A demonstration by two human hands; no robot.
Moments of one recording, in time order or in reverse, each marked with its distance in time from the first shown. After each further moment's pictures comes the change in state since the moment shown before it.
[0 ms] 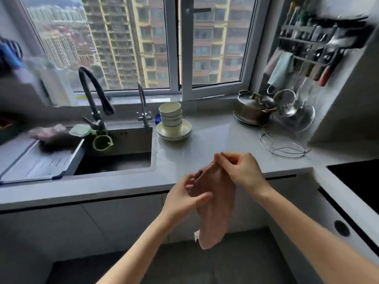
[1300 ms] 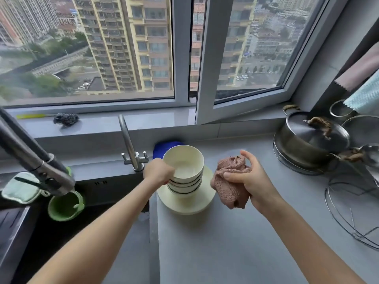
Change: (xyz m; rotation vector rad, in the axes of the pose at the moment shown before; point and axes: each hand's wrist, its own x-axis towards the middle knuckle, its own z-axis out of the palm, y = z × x) left_hand 0.511 -0.093 -0.197 0.594 0.136 -0.558; right_hand 0.423 0.072 0.128 0.609 -0.016 0.562
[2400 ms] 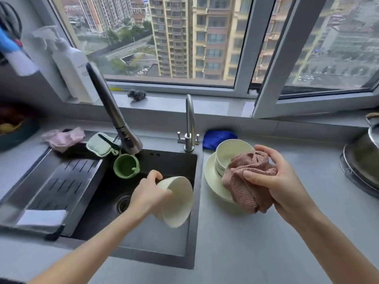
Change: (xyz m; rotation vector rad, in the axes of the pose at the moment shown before) left_hand -0.105 -0.149 -0.044 -0.219 0.066 -0.176; right_hand -0.045 -0.007 0.065 -0.072 -0.282 -0.099
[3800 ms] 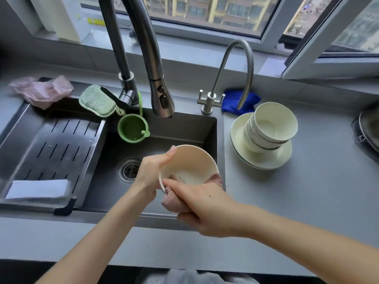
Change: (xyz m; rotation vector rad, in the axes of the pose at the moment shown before) left_hand 0.036 -0.091 -0.038 -0.955 -0.362 -0.065; right_hand -0.026 0.088 0.205 -1.188 -0.819 -0.442
